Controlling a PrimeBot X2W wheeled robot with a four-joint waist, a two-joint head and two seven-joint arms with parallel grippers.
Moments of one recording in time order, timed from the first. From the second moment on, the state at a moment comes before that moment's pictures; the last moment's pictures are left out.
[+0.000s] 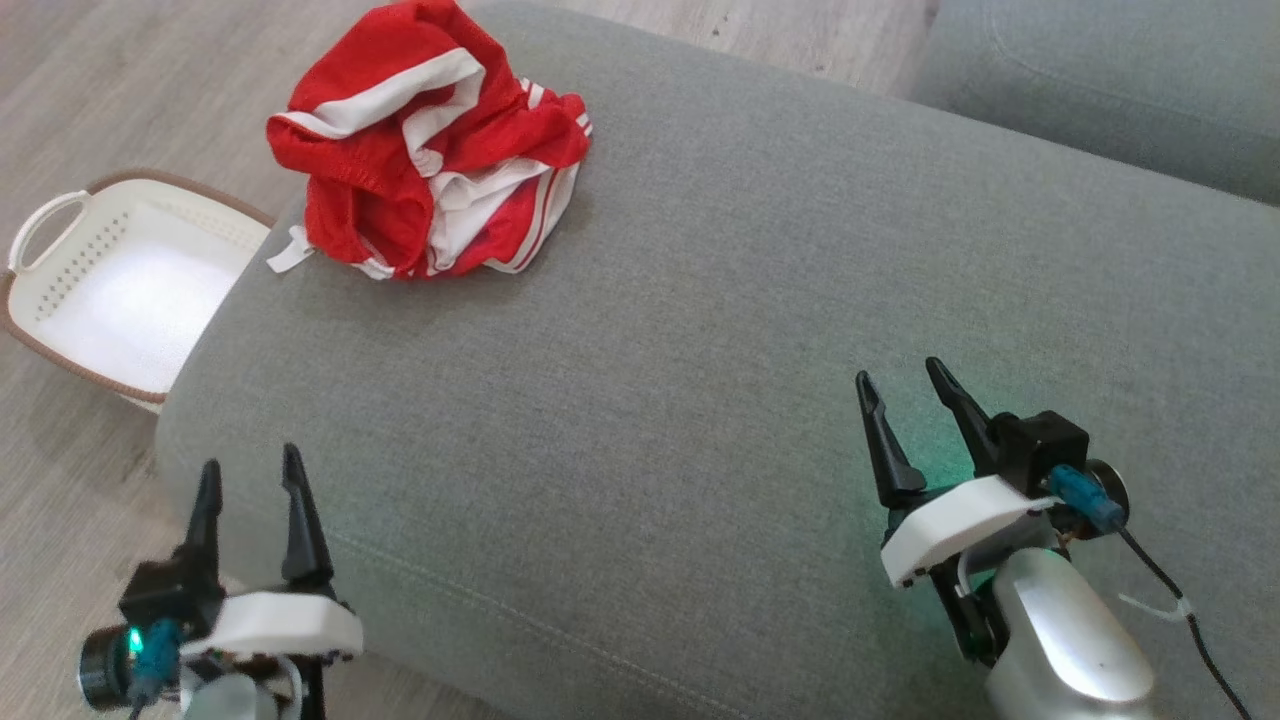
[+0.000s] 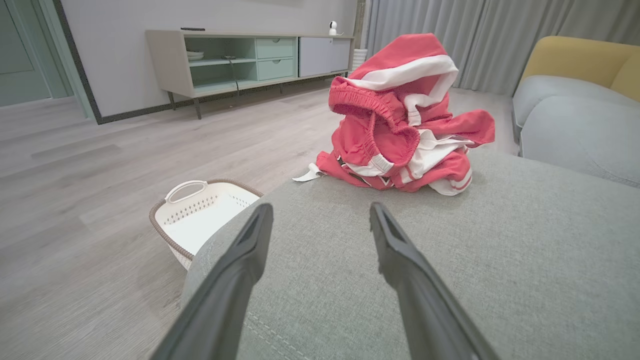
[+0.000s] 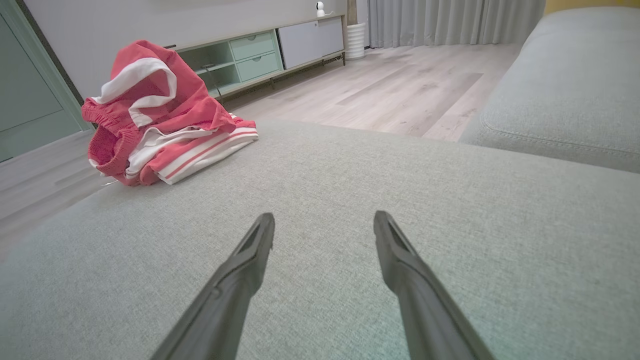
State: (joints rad) left arm -0.12 0.04 0.10 0.45 -0.15 -0.05 -0.25; right arm -0.30 -0.05 0.21 0.62 0.16 0.13 -0.25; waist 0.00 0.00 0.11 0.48
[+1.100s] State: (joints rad) left arm -0.95 0.30 0.01 0.93 0.02 -0.02 -0.18; right arm -0.52 -0.20 0.37 0.42 0.21 0.13 -0.26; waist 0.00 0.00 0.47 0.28
